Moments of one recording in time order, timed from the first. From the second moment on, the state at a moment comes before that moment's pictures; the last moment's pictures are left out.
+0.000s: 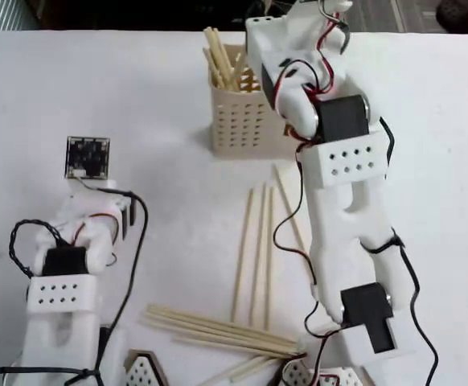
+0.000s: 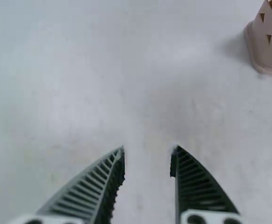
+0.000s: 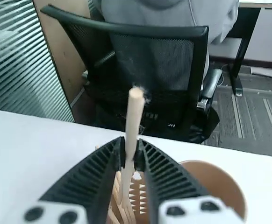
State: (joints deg) left arm -9.5 -55.7 70.1 42.1 -5.4; right arm -17.4 -2.0 -25.8 52.7 0.1
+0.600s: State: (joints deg) left arm -9.6 -55.7 71.0 39.6 -5.4; right arm -15.7 -12.1 -25.8 83.7 0.1
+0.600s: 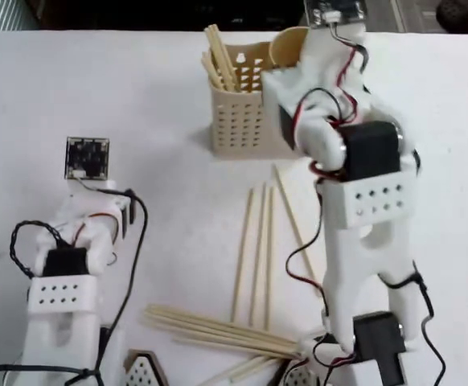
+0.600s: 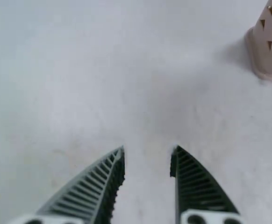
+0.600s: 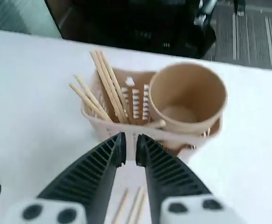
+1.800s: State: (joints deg) left arm 42.7 -55.8 62.2 75.6 -35.4; right arm 11.6 -26.8 30.8 59.0 -6.2
